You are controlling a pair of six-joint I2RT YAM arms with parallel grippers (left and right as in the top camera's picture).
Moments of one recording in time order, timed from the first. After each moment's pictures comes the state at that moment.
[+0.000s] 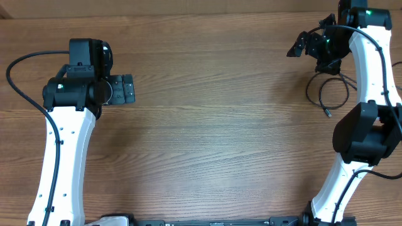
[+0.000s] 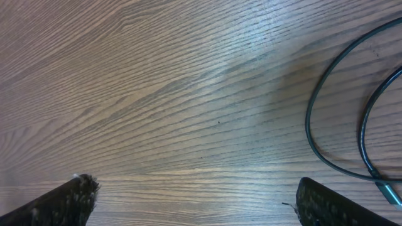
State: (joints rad) left arm 0.00 1.45 1.45 -1.07 -0.14 -0.10; right arm -0.15 2.18 2.13 -1.34 -0.33 0.20
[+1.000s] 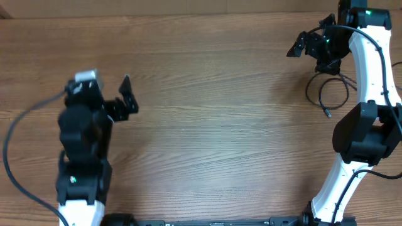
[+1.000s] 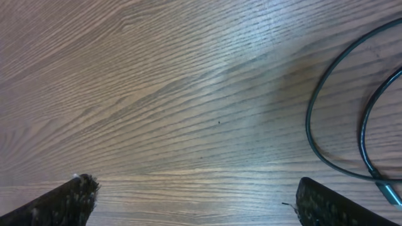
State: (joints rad) left arm 0.00 0.84 0.74 -0.16 -0.03 -0.19; right arm -0.15 2.18 2.13 -1.34 -0.33 0.20
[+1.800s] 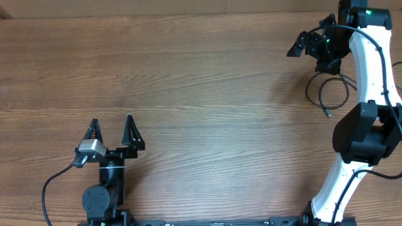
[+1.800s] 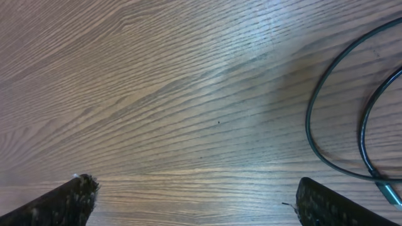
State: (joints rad) left arm 0.00 0.29 0.01 0.47 -0.02 -0.36; right arm -0.15 2.18 2.13 -1.34 -0.33 0.20
